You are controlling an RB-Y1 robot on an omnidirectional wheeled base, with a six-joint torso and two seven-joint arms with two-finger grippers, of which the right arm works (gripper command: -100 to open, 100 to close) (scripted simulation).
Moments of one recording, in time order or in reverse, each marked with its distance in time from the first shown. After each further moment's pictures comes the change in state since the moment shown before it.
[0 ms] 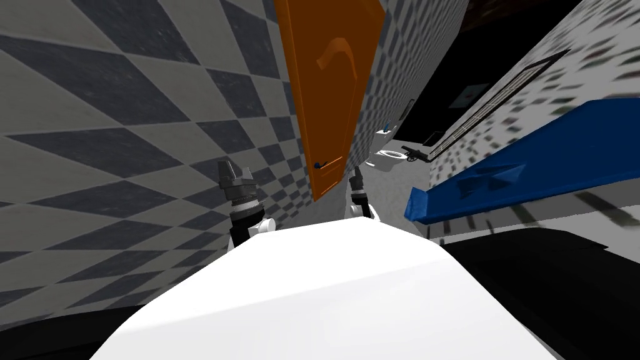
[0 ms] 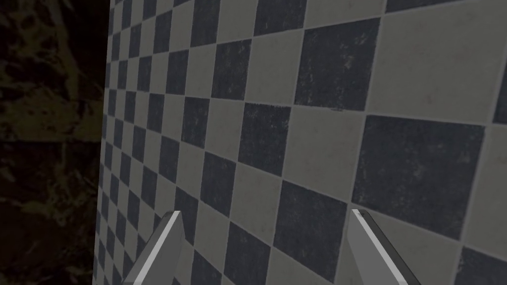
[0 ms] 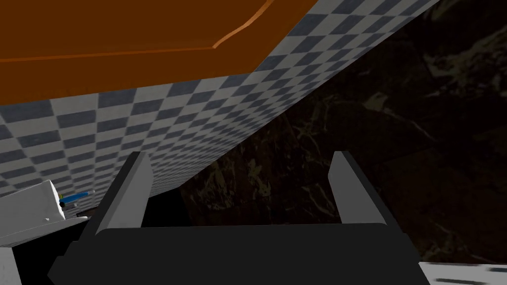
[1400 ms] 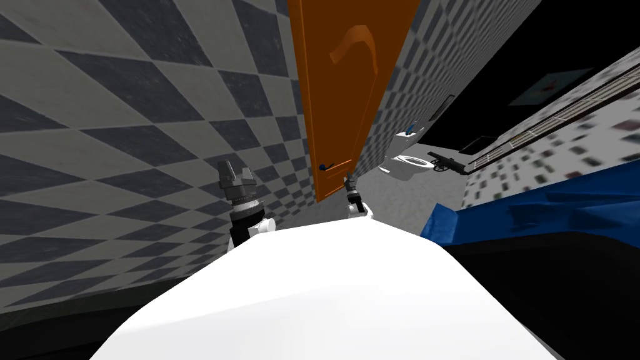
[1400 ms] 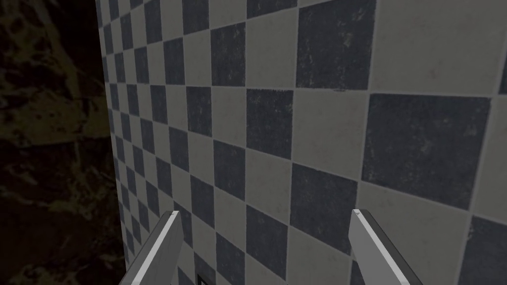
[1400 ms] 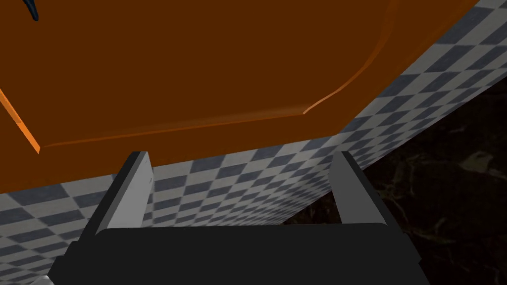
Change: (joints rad) arm -0.175 -0.063 0.015 0.380 -0.011 -0.014 -0.046
